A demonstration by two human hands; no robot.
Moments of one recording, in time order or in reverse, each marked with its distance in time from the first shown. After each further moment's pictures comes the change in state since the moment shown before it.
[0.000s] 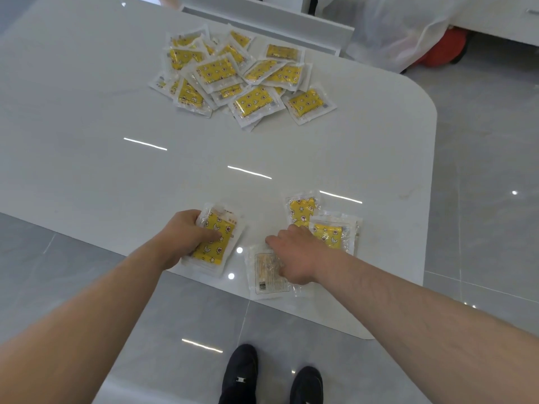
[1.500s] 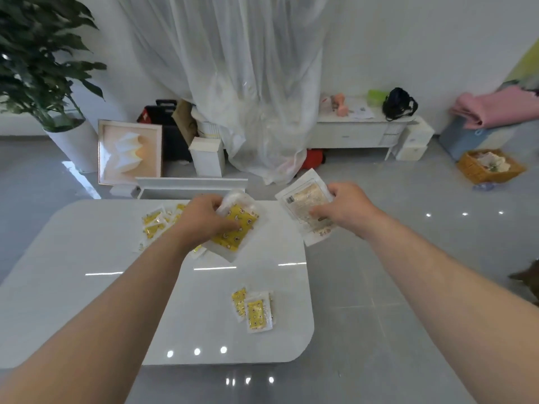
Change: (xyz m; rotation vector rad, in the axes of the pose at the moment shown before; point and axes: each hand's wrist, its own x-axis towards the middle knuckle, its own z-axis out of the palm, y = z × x) left_hand -0.350 0.382 0.017 0.353 -0.029 0.640; right_hand -0.420 0.046 -0.364 1.095 0.864 0.610
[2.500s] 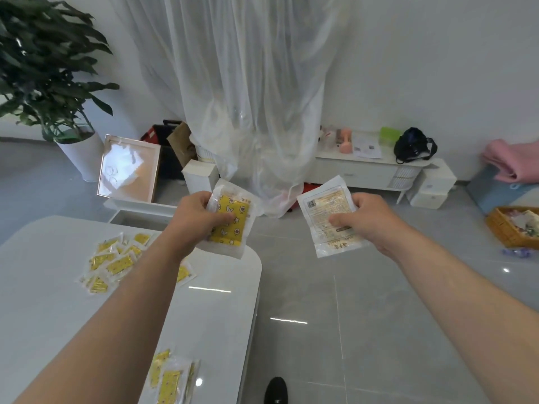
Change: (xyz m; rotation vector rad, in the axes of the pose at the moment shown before) left_hand 0.165 0.192 0.164 -0.275 0.250 -0.092; right_hand 0.202 0.089 -0.262 0.130 -0.093 0.005
